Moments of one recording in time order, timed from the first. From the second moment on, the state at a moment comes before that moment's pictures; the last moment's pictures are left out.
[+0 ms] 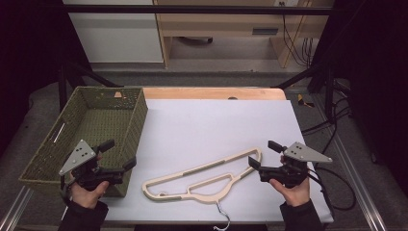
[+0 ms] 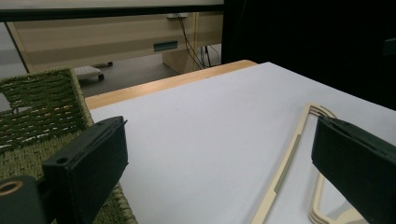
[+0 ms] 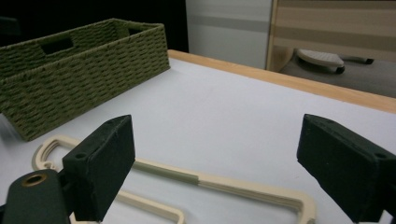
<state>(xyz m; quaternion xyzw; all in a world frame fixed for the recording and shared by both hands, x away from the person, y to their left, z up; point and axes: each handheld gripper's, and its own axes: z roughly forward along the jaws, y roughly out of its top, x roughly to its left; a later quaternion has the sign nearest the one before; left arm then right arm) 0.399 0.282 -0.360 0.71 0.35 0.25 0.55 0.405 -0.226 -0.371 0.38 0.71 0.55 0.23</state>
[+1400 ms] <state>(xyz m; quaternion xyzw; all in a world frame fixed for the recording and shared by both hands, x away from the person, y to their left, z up) 0.410 0.178 -0.441 0.91 0.20 0.05 0.36 0.402 -0.207 -0.383 0.34 0.74 0.55 0.19</state>
